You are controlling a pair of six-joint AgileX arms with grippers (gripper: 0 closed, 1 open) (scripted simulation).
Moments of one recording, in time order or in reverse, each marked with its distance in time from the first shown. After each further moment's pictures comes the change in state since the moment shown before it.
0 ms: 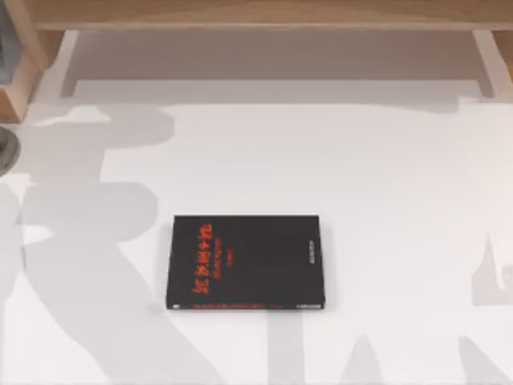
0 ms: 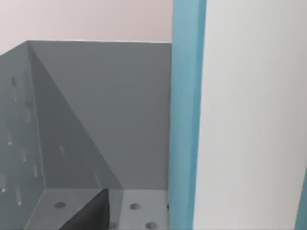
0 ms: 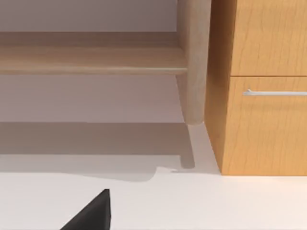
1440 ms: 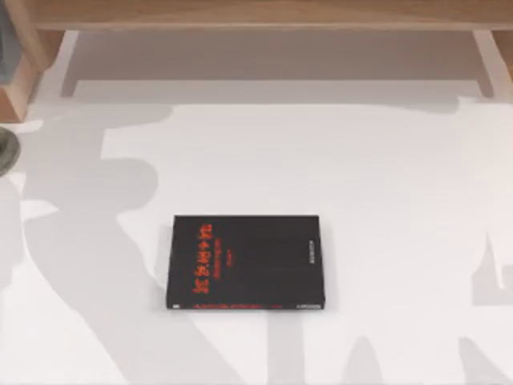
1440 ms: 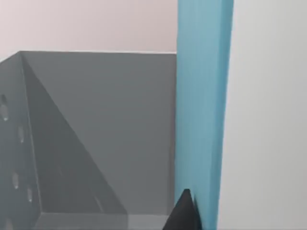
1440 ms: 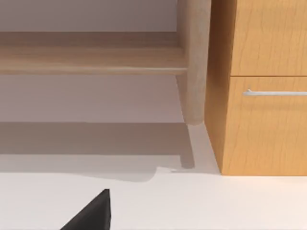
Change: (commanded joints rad) left arm -0.023 0.102 0.151 -0.049 -0.024 -0.002; right arm 0.000 0.000 0.000 0.000 0.000 0.000
